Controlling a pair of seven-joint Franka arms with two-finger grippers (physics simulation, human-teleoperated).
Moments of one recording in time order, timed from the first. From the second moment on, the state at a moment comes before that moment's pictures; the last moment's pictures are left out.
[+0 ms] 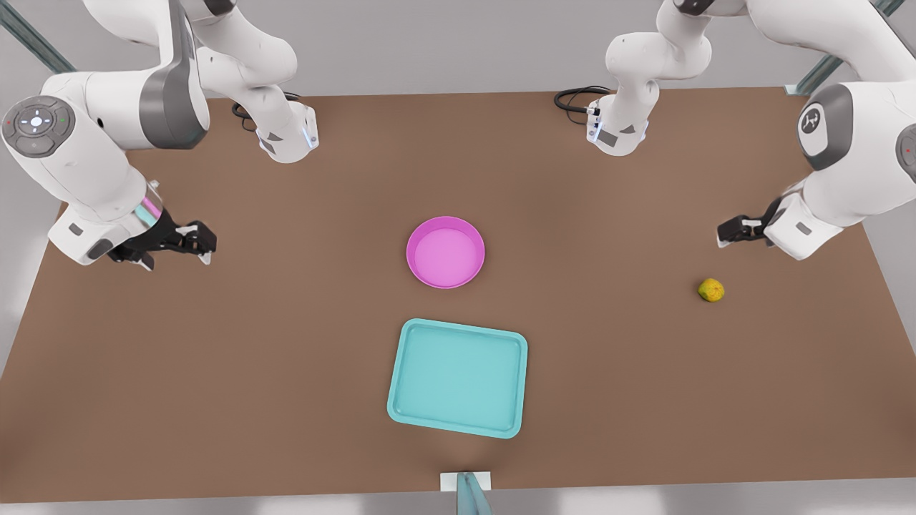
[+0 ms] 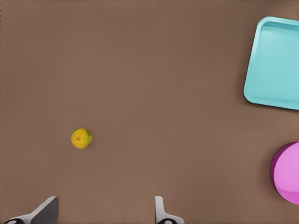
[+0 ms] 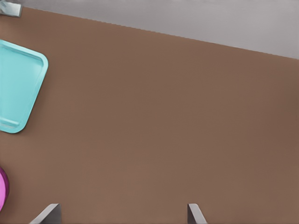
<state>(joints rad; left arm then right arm) -0.05 0.16 0.06 -1.39 -0.02 1.45 0.03 0.15 0.14 -0.01 -1.36 -0.10 1.57 -0.02</state>
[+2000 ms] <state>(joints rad) -0.52 0.51 0.18 -1.71 -0.06 2.03 0.32 0.14 0.17 -0.03 -1.38 -0.10 1.62 -0.02</state>
